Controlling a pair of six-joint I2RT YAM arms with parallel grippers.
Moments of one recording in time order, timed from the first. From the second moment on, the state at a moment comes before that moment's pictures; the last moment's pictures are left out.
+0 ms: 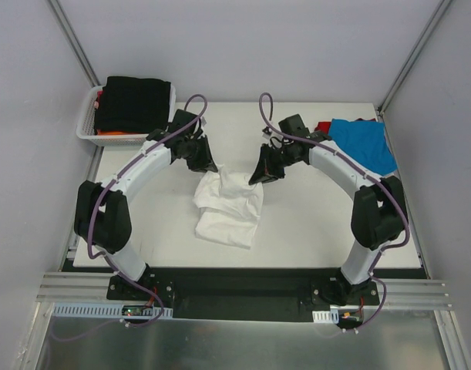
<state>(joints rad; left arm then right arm) -0.39 1.67 1.36 -0.67 0.31 -0.56 0.48 1.77 1.42 -0.72 -0.68 0.49</state>
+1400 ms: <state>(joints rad) -0.39 2.01 1.72 -0.67 0.30 -0.48 0.32 1.99 1.66 -0.77 -0.62 0.35</state>
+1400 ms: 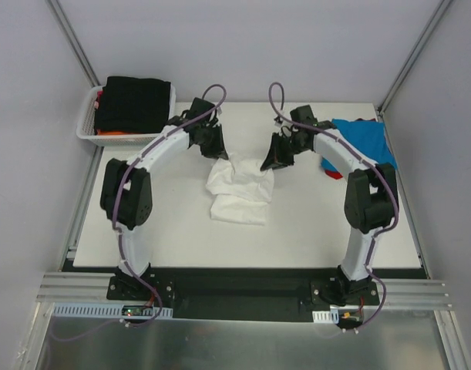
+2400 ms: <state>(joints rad) -0.48 1.96 1.38 -0.51 0.23 -0.58 0.41 1.98 1.42 -0.61 -0.58 0.43</state>
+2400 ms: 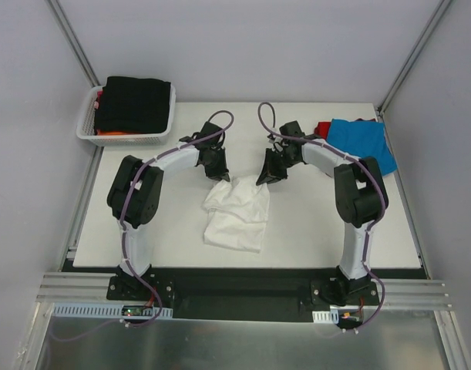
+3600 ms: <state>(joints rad) -0.38 1.89 1.48 -0.60 0.21 -0.59 0.30 1.91 1.46 -0.71 -0.55 0.40</state>
